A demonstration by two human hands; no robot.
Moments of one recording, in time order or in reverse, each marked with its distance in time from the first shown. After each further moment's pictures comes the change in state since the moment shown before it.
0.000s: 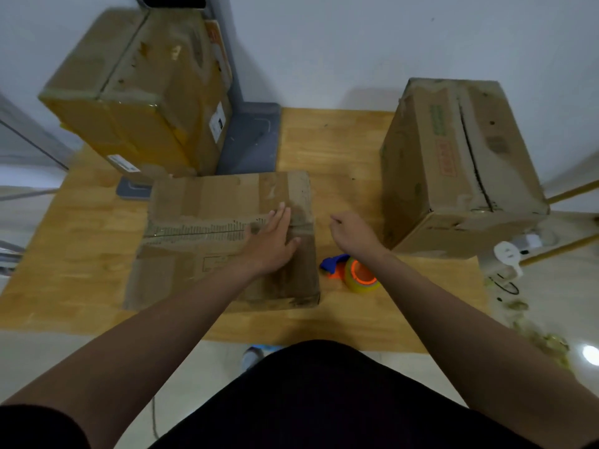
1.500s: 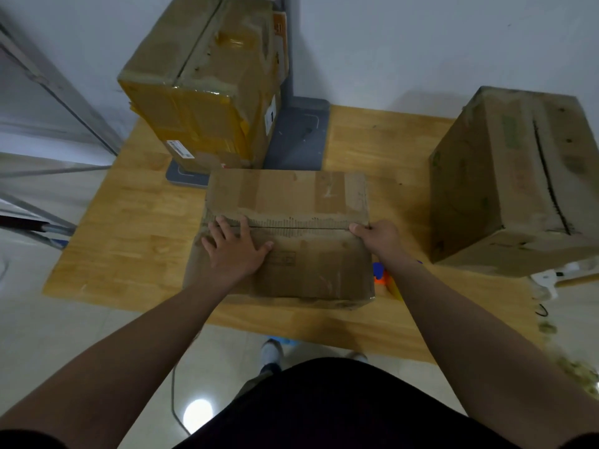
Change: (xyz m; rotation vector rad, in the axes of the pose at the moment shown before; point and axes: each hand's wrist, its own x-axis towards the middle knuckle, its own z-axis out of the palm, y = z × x) left_hand -0.041 -0.164 -0.008 0.153 0.171 -0.486; right_hand 0.032 -0.037 0.065 0.267 0.065 0.278
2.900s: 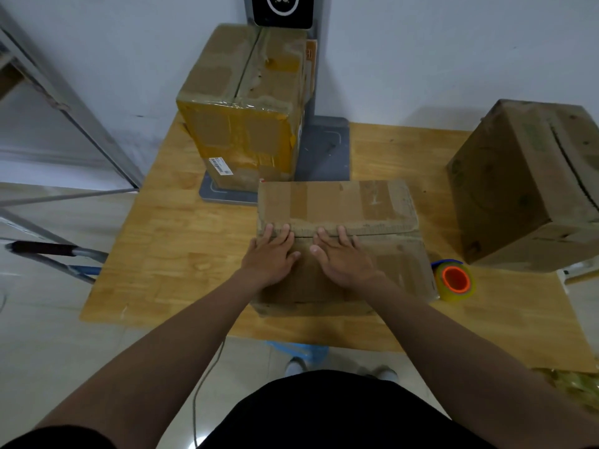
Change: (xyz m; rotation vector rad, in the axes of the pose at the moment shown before) left_hand 0.030 -0.089 -0.017 -0.019 -0.124 0.510; right_hand -0.091 -0.091 0.151 -0.732 -0.260 -0.425
